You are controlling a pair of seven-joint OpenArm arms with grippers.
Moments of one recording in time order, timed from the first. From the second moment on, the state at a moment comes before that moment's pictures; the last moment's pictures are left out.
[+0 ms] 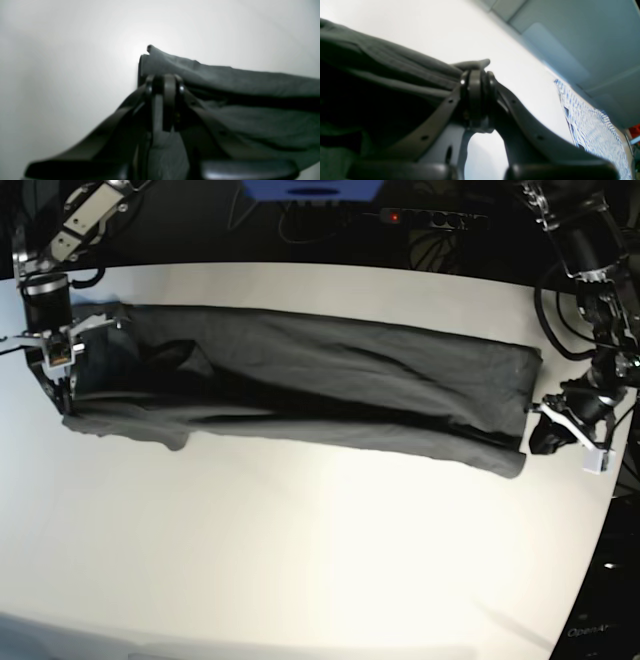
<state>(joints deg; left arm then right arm) -0.8 -19.5 -27.2 79.4 -32.3 -39.1 44.5 -13.6 -7.7 55.7 101.8 -50.4 41.4 37.3</state>
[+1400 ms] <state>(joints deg) -32.0 -18.7 -14.1 53.7 -16.6 -39.1 59.6 -14.2 -9.4 59.6 97.9 -50.7 41.3 46.4</state>
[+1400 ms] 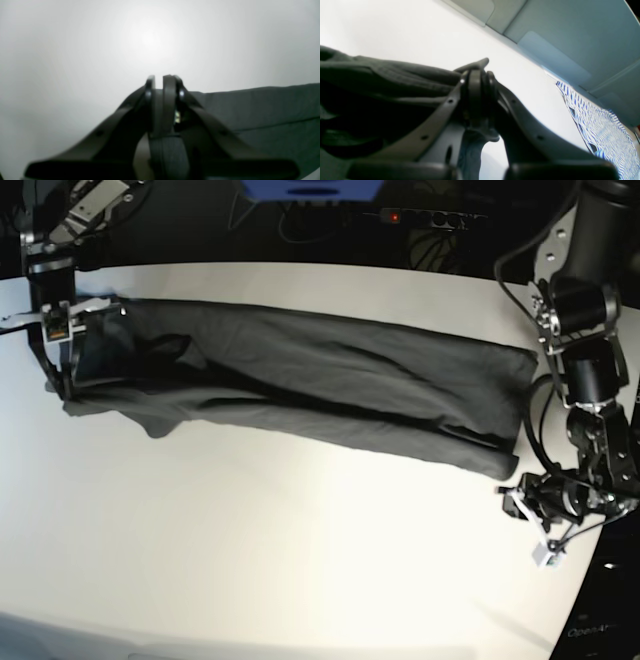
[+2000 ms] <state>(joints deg) -32.3 -18.5 -17.5 53.7 -16.9 -39.1 67.0 -14.4 -9.4 59.5 97.7 -50.7 41.3 46.2</state>
